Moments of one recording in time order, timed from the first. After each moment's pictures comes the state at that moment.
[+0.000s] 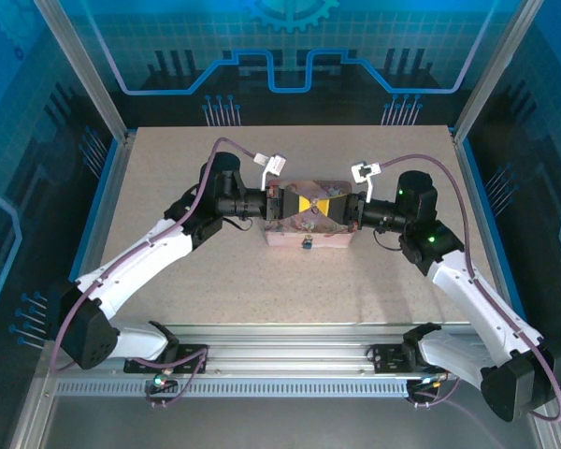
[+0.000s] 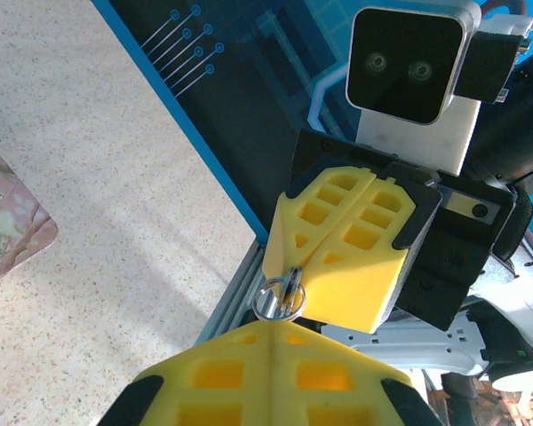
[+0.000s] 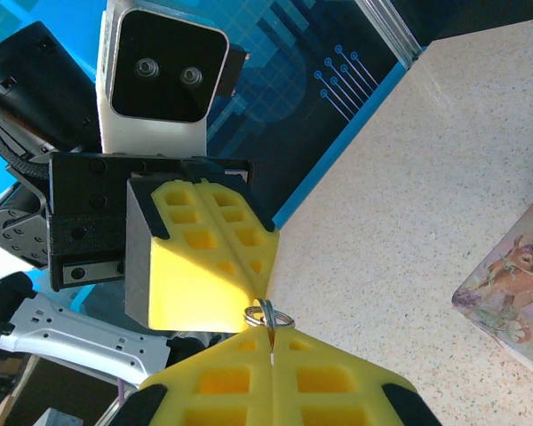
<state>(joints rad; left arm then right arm) -0.57 1.34 1.14 -0.09 0.78 -0.74 0.36 1.03 0.90 -0.09 -0.82 0.61</state>
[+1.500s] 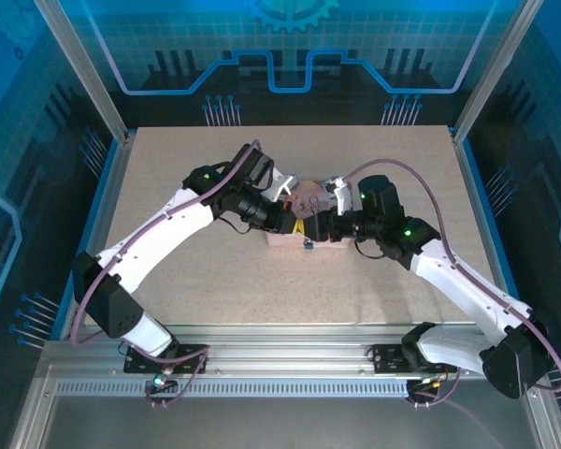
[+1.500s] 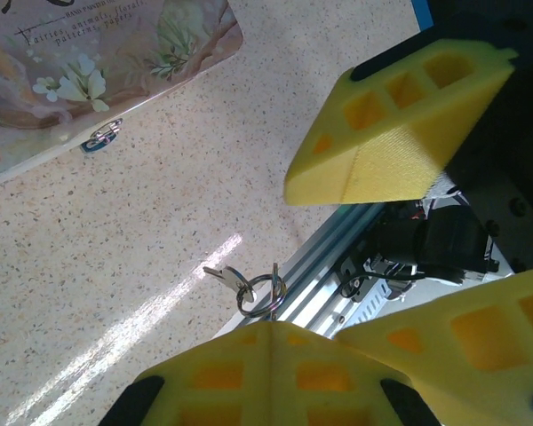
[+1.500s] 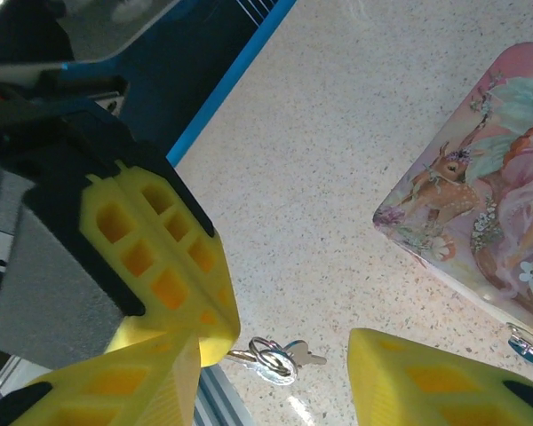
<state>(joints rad) -0.63 1.56 1.56 -1.00 0.54 -0.38 0.55 1.15 0.96 -0.36 -0.52 0.40</state>
